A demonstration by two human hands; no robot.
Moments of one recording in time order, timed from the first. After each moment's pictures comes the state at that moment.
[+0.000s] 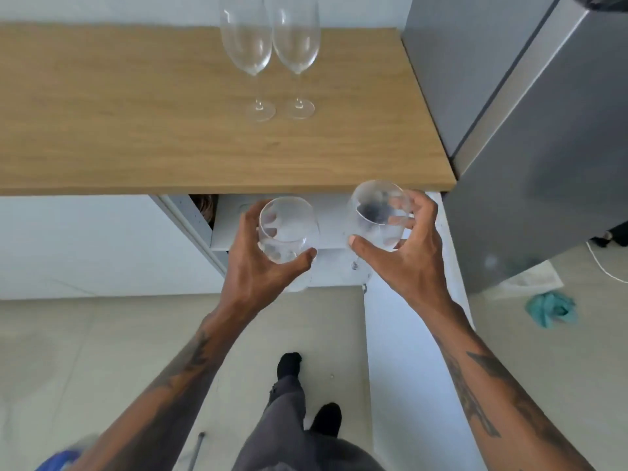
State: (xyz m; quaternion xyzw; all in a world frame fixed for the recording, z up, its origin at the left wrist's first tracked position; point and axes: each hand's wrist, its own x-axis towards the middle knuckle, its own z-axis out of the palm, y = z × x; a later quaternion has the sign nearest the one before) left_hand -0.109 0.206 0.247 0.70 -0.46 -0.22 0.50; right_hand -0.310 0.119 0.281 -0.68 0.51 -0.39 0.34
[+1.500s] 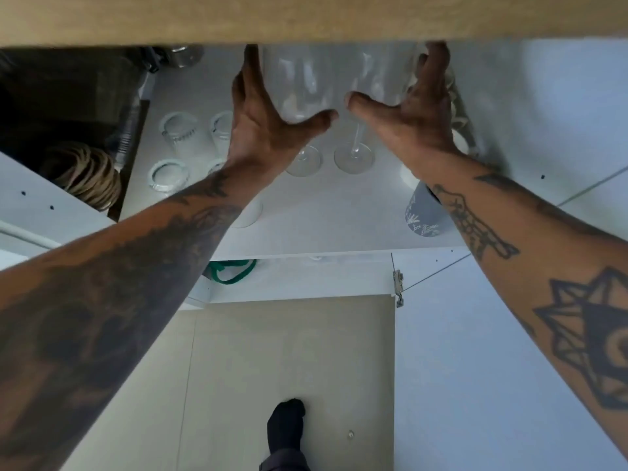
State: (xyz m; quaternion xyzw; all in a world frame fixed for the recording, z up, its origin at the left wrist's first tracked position) left_hand 0.000 -0.108 -0.026 0.74 -0.49 -0.11 0.44; right_hand -0.169 -0.178 -0.005 -0.69 0.54 -0.38 0.30
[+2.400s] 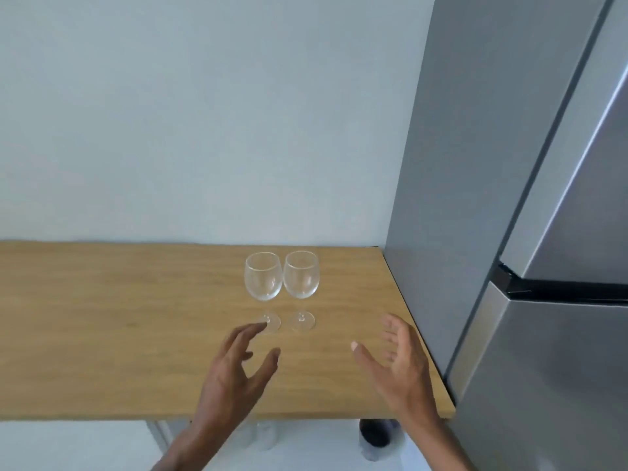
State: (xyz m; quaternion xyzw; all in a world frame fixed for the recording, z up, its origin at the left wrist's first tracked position) left_hand -0.021 0.090 0.337 0.68 -0.53 -0.05 0.51; right_hand -0.257 -0.007 0.363 -0.70 0.46 -0.44 0.31
